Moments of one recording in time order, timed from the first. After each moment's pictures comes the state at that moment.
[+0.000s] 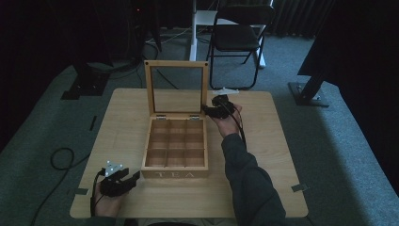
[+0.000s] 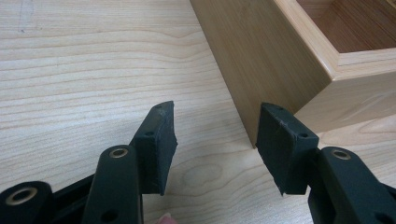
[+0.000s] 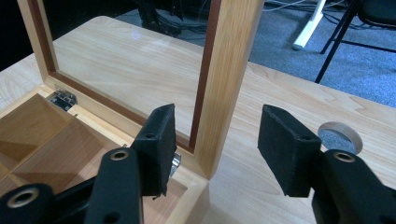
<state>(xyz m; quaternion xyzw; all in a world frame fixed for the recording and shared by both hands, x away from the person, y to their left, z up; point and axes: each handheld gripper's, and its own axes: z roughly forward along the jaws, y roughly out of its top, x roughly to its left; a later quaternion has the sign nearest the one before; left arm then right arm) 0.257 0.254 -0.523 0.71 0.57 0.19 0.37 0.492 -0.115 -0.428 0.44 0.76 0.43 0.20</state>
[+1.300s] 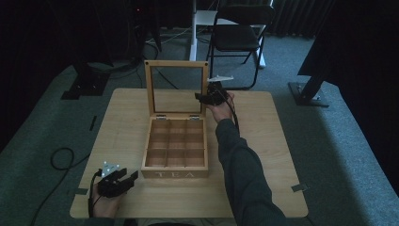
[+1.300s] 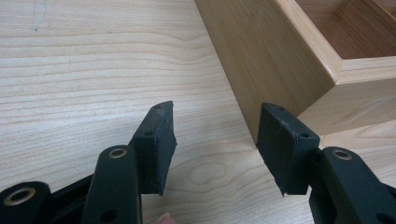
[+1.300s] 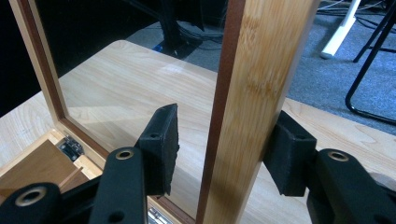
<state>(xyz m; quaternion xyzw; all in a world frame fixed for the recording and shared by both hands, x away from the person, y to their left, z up) 0.254 0.259 -0.521 0.70 0.58 0.19 0.38 0.542 -0.098 -0.417 0.43 0.76 0.46 0.16</state>
